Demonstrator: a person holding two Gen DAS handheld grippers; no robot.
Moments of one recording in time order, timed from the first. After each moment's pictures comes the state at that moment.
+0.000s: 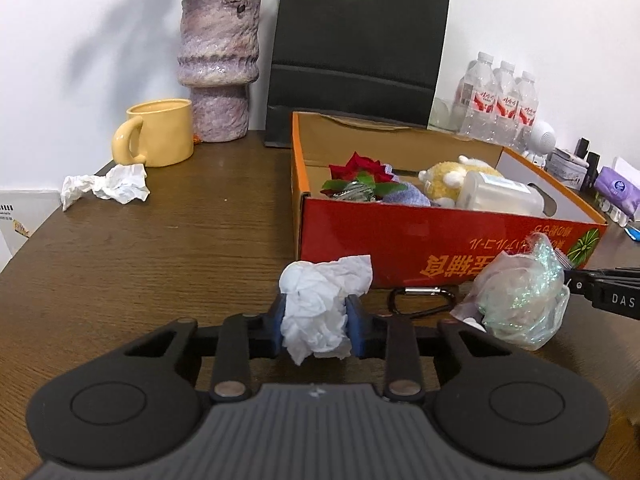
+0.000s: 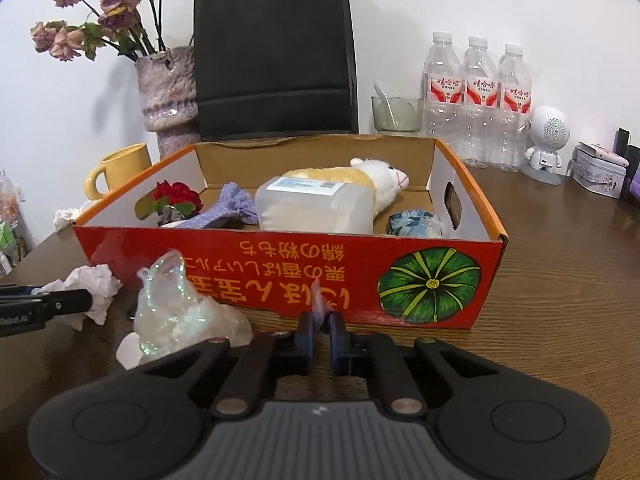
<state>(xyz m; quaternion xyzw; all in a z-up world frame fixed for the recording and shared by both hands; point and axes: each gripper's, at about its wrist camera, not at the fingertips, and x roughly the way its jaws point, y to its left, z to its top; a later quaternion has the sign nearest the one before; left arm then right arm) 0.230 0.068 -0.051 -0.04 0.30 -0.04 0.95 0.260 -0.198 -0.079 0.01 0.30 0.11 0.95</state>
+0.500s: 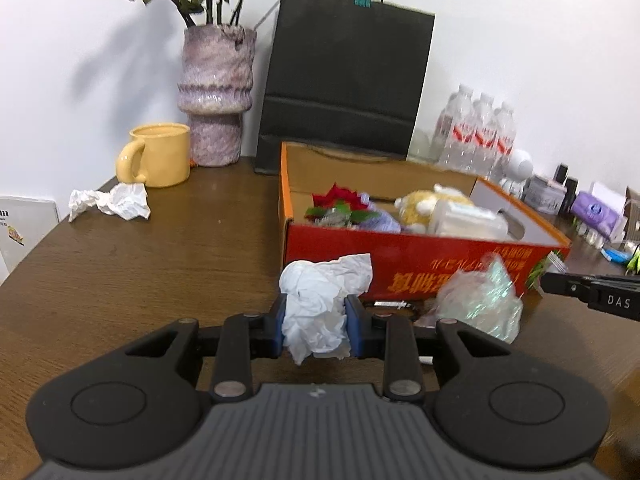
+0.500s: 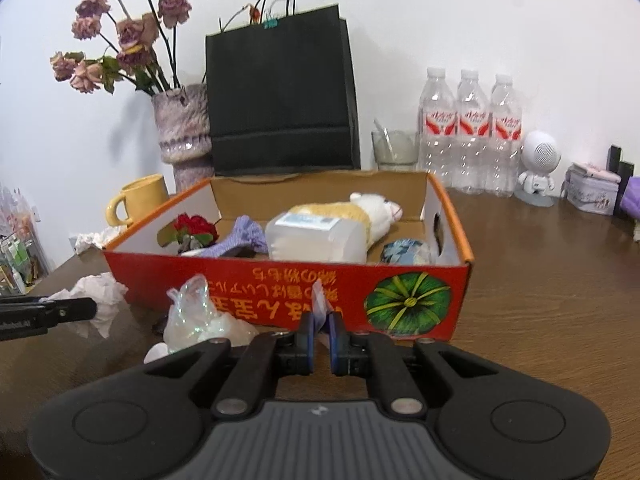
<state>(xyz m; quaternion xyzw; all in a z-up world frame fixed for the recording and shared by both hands) 0.198 0.069 -0.030 -0.06 0.26 -0.06 0.96 0.231 -0.216 -0.056 0.02 0.26 0.12 0.96</state>
